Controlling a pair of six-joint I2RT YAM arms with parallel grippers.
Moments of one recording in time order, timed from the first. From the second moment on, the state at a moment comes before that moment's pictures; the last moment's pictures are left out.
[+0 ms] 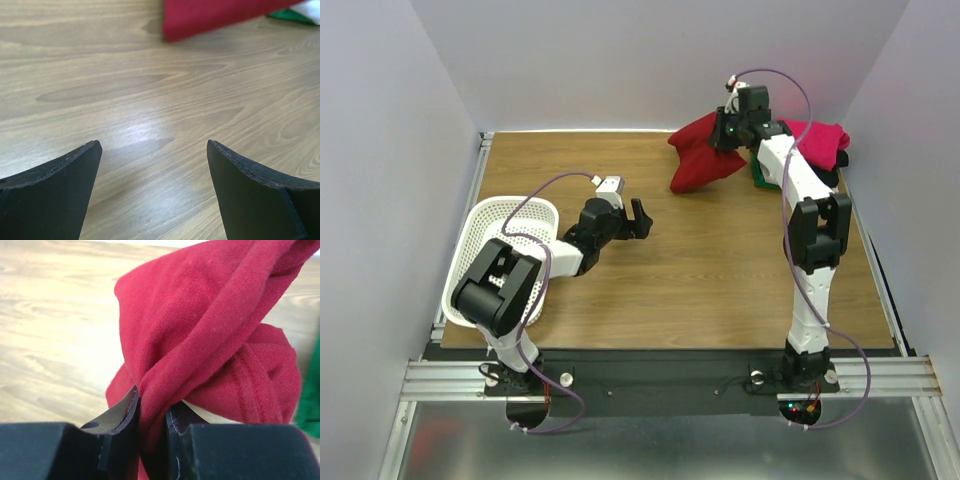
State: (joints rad) left arm -0.53 1.66 0.75 0.56 0.03 -0.44; right arm 0.21 2.15 2.03 -0.47 -0.18 0.19
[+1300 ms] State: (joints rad) left arm -0.52 1.51 0.57 0.52 0.02 -0.47; right arm -0.25 2.31 2.40 -0.58 -0.28 0.12
